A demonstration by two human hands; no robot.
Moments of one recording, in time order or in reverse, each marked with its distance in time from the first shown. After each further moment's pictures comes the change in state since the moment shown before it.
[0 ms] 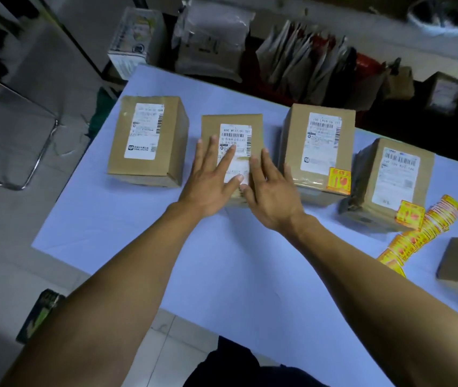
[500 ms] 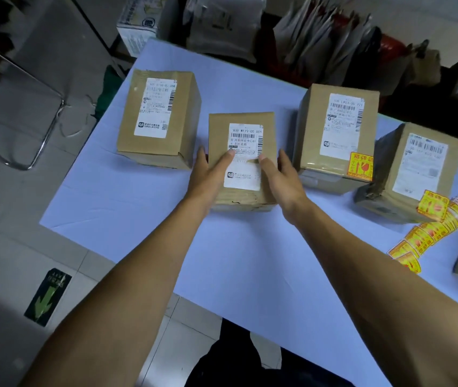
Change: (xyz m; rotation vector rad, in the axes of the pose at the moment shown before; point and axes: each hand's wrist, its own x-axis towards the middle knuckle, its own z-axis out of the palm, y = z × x) left_hand -0.019 -0.011 0.012 -0.959 0.142 -0.587; right_hand 0.007 -0.012 0.024 1.265 -0.023 0.545
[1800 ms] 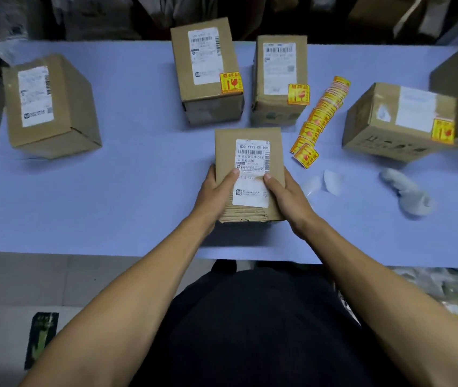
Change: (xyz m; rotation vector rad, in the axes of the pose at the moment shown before) left_hand -0.184 -0.079 0.135 0.138 -0.425 0.061; right_hand -0.204 0.140 -0.151 0.112 0.220 -0.040
